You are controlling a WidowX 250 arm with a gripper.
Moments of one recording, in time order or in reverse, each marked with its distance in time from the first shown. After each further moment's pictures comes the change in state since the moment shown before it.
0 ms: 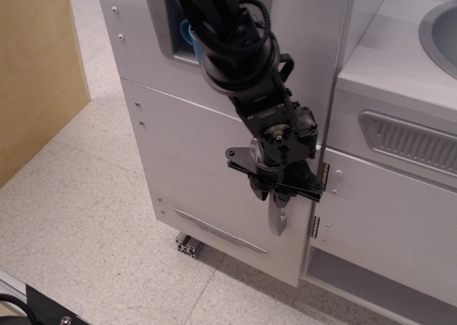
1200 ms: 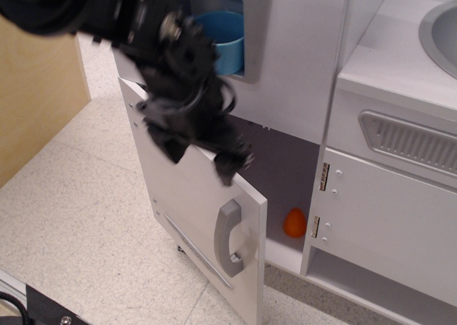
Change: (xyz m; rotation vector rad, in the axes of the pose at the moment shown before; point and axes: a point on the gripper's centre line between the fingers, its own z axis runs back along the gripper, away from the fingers) arm -0.020 0.051 0.109 -0.064 0.031 -0.033
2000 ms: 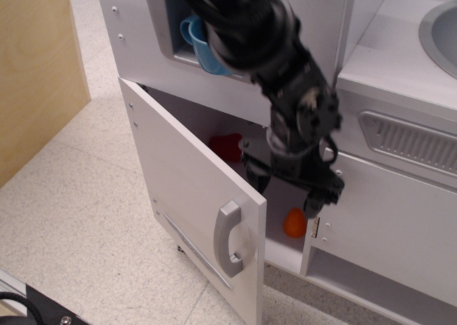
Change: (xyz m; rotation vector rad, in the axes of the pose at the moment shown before) arm 0.020 -0.068 -0.085 0.044 0.057 -0.042
